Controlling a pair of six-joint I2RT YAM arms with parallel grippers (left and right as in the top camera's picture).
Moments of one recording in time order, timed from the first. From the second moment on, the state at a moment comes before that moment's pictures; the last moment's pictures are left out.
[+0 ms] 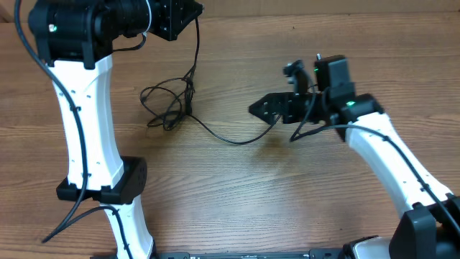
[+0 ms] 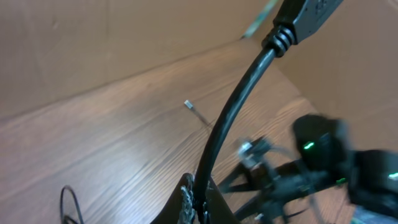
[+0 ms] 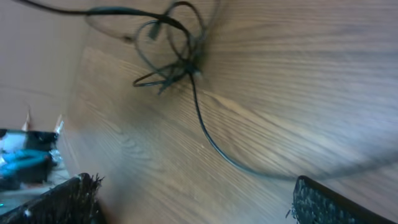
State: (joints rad) left arm -0.12 2.10 2.94 -1.51 0.72 0.03; right arm 0.29 1.56 1.15 -0.48 -0.68 0.24
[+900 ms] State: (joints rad) left arm -0.02 1.88 2.94 -1.41 0.82 -0.29; right arm 0.49 1.73 1.01 -0.01 -0.53 0.22
